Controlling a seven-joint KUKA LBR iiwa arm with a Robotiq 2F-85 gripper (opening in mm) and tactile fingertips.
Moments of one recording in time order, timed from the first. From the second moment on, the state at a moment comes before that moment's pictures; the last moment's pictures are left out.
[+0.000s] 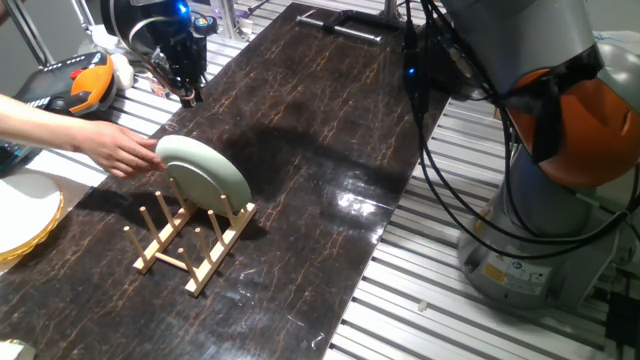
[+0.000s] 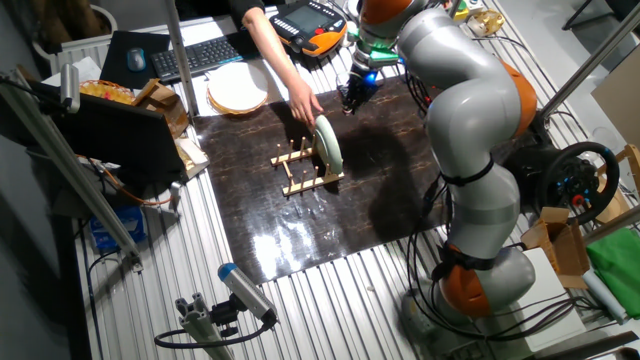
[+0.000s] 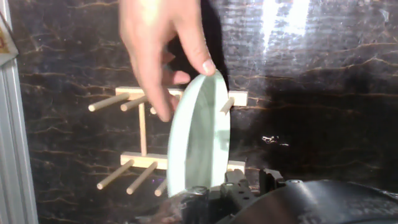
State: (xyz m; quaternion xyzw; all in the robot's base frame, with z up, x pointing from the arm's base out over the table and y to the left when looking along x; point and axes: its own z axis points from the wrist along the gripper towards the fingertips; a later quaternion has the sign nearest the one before) arm 0.594 0.094 0.251 0.04 -0.99 -0.11 0.11
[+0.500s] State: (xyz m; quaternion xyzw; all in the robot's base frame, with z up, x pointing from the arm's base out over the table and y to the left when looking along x) arm 0.592 0.092 0.253 0.05 -0.98 -0.11 0.13
